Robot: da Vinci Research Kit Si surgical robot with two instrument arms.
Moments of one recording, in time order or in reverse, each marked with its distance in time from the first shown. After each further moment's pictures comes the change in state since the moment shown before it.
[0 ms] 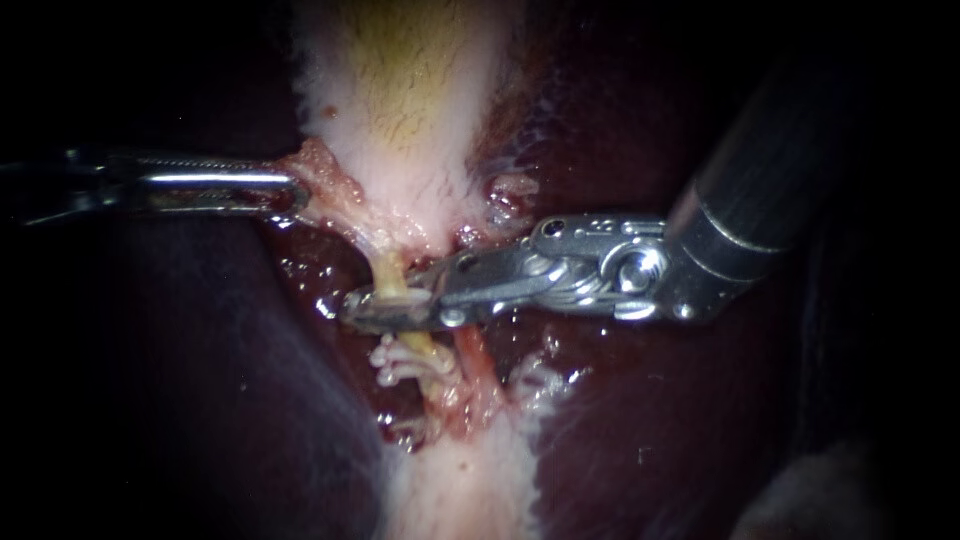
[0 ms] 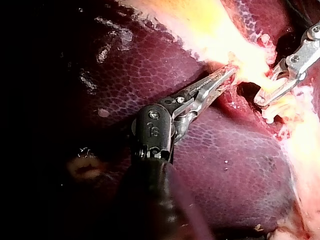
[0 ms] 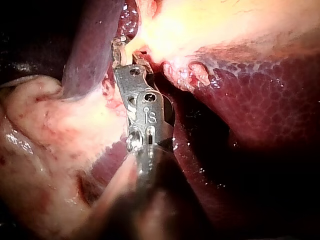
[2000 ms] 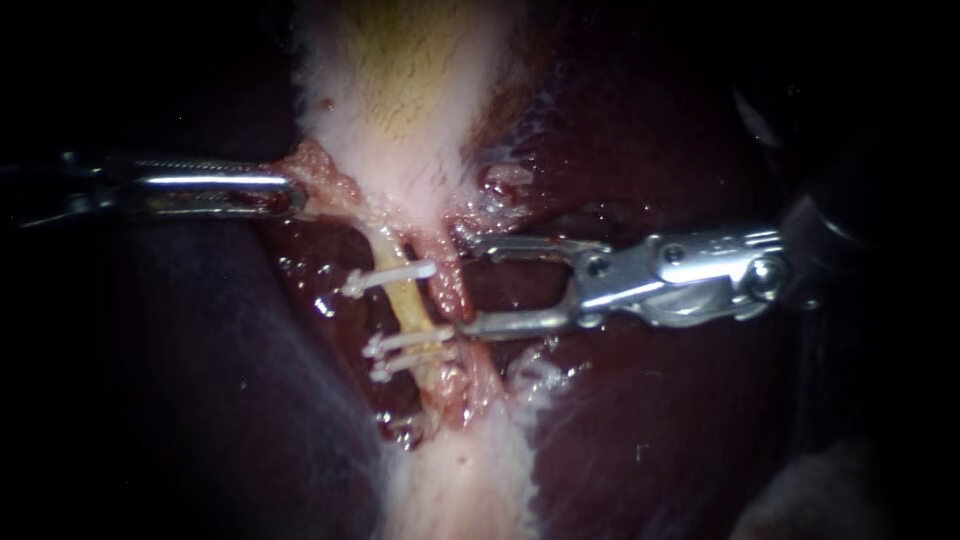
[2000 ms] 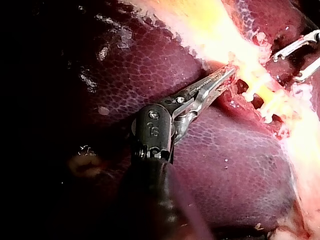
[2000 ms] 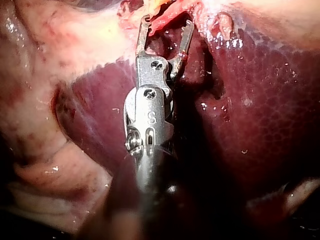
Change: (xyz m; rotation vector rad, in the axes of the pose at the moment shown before) right arm -0.007 -0.001 -0.011 -0.127 0.054 -0.246; left arm 0.000 0.000 0.000 0.000 0.000 0.001
